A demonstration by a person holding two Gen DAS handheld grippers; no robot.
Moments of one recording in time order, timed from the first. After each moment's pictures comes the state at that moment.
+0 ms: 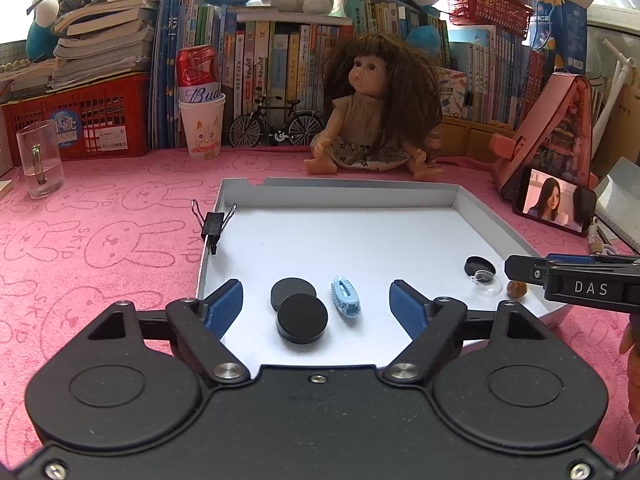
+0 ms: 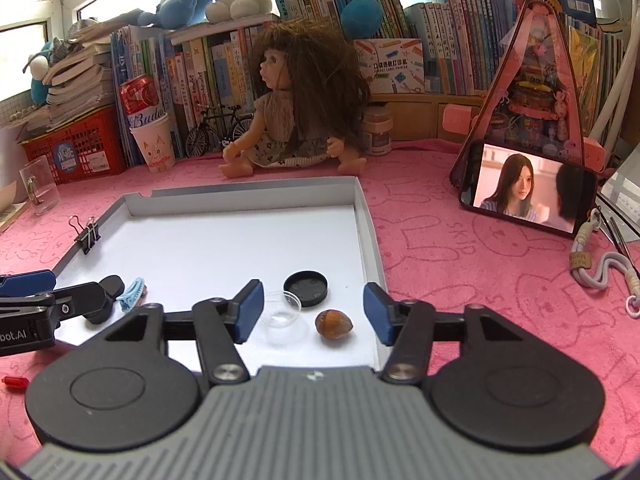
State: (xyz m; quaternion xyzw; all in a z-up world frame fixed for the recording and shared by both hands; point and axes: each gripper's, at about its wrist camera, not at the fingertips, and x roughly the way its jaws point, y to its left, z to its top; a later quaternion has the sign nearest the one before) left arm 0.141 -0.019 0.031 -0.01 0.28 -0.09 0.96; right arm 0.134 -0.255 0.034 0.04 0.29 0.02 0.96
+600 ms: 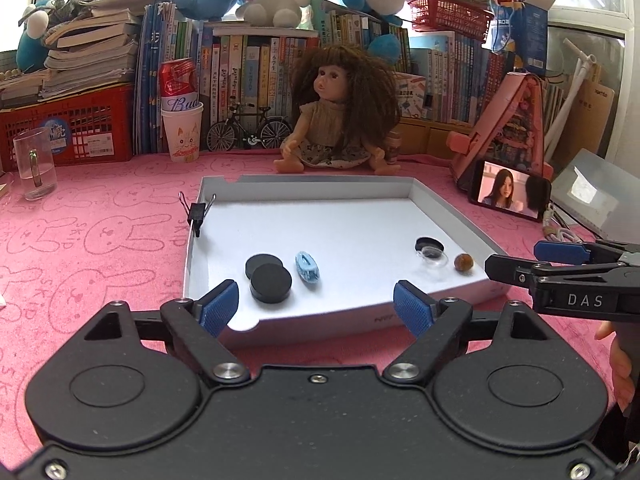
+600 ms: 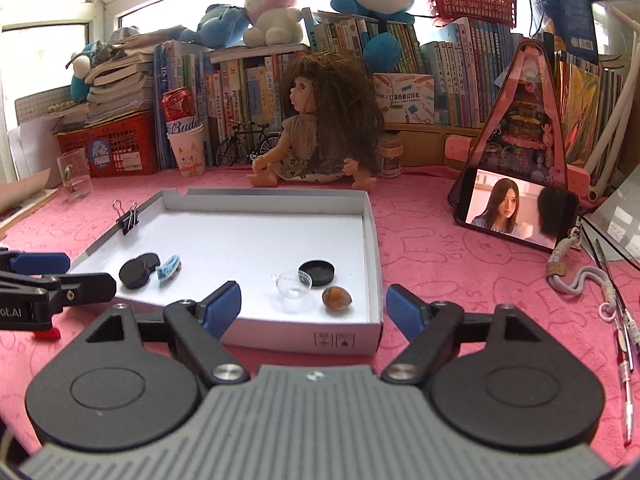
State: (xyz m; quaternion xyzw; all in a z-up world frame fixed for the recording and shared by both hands) left arm 0.082 -0.019 0.041 -0.01 0.27 -0.13 0.95; right arm 0.074 -0.258 0.043 0.00 0.25 0.05 0.97
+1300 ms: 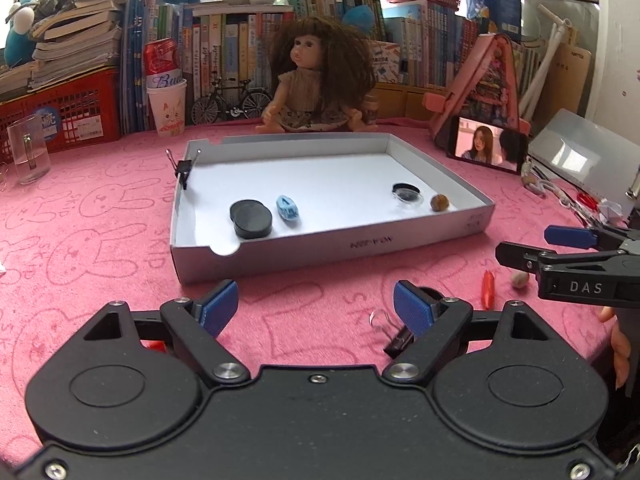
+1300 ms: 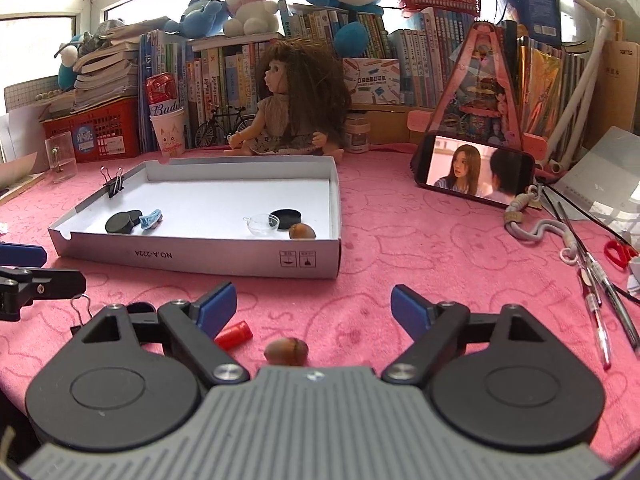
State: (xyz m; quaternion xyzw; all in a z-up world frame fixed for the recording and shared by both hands) left arm 0.042 -0.022 0.020 0.02 0.30 -0.16 0.94; right arm 0.024 -0.271 0.014 0.00 0.25 0.01 0.97
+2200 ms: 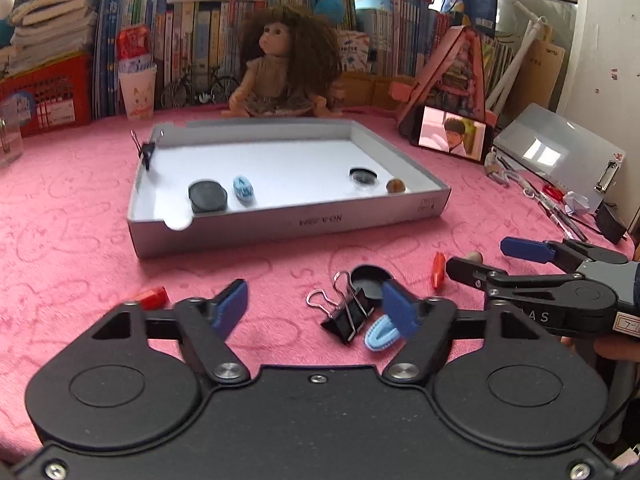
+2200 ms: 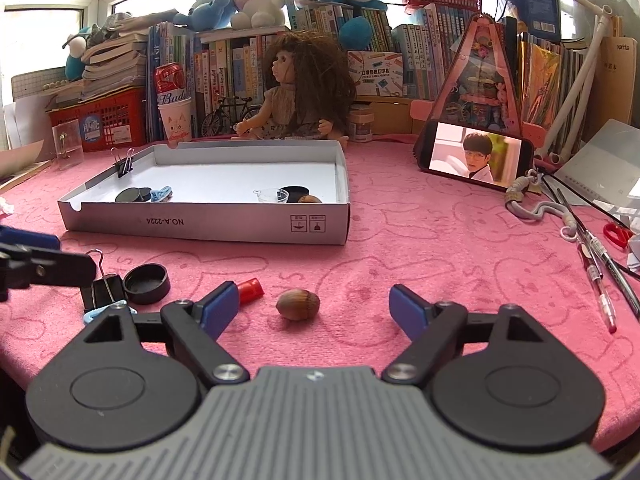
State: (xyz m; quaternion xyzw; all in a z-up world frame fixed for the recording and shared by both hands) left arm 0.028 -0.036 0.017 0.00 0.32 -0.20 0.93; right arm 0.007 -0.265 -0.003 -0.01 0.25 0.02 0.97
